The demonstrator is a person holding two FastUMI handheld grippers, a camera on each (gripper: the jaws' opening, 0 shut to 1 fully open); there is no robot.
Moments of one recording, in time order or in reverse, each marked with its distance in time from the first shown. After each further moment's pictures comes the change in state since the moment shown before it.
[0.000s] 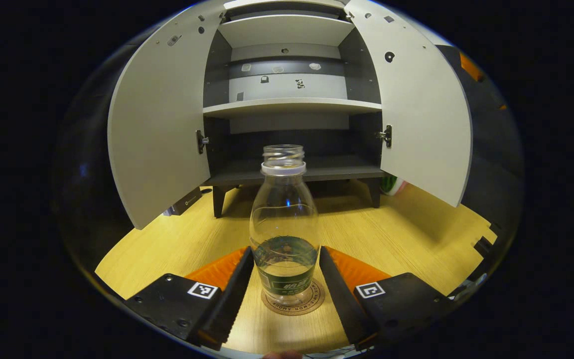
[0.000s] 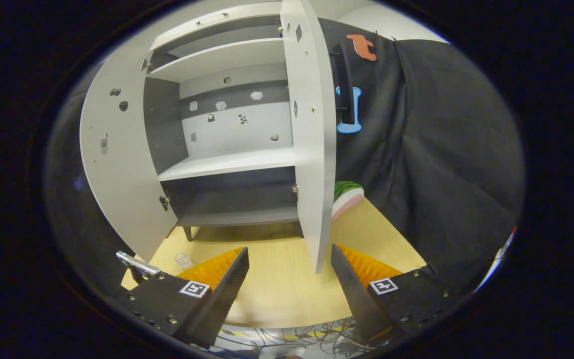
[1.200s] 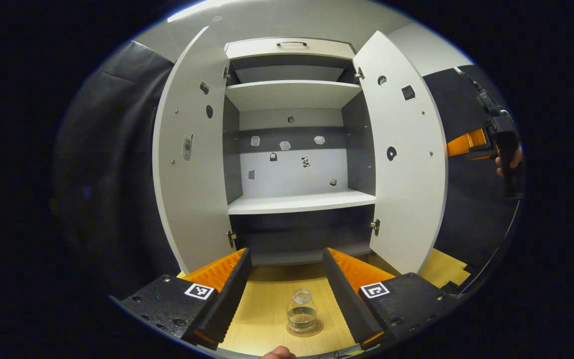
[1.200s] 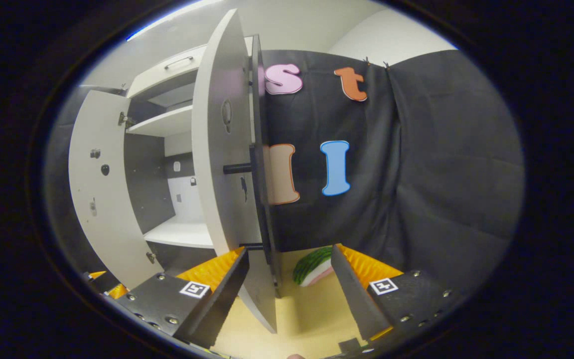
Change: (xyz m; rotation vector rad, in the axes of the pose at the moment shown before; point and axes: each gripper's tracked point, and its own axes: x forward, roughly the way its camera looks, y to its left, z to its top) left arm -0.114 0.030 0.221 0.017 -0.248 0.009; right arm 0.022 -0.105 0.173 0.019 -0.278 0.027
